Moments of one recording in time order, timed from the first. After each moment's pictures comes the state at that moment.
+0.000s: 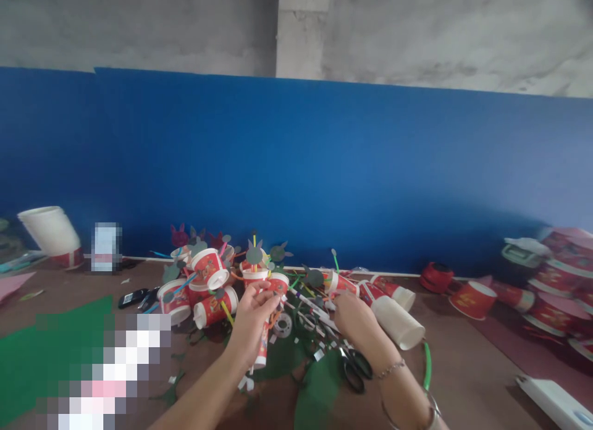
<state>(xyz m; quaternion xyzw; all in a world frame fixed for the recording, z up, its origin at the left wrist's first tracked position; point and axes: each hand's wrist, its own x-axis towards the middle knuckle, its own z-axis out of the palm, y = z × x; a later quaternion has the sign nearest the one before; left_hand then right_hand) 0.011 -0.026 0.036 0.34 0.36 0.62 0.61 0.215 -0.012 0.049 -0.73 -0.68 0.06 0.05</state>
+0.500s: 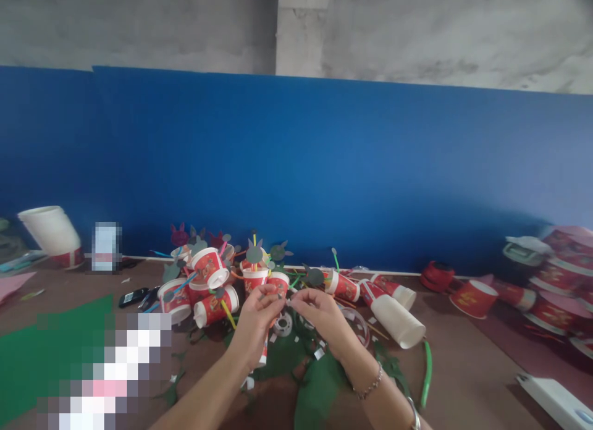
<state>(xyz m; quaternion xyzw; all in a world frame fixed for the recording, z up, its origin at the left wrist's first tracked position) 0.015 -0.026 0.027 0.32 0.33 0.59 0.66 0.161 -0.024 0.042 -0.49 -0.58 0.47 0.45</state>
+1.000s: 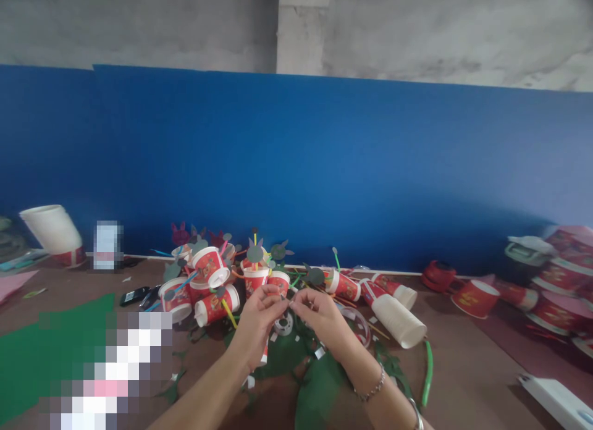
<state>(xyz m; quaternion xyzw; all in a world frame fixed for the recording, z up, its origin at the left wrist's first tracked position) 0.015 -0.026 0.026 0.34 0.33 0.58 0.66 0.161 -0.026 0.042 -0.48 -0.64 0.41 0.43</state>
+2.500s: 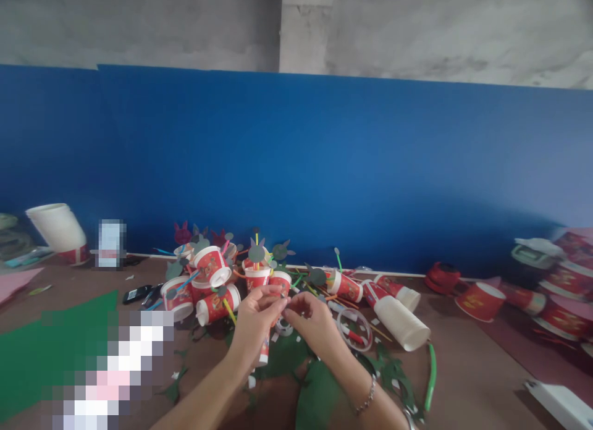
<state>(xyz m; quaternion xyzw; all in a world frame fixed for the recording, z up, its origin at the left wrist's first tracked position) 0.015 -0.030 0.034 0.37 0.40 0.60 0.58 0.145 -0.030 0.032 -0.53 -0.64 0.34 0.44</state>
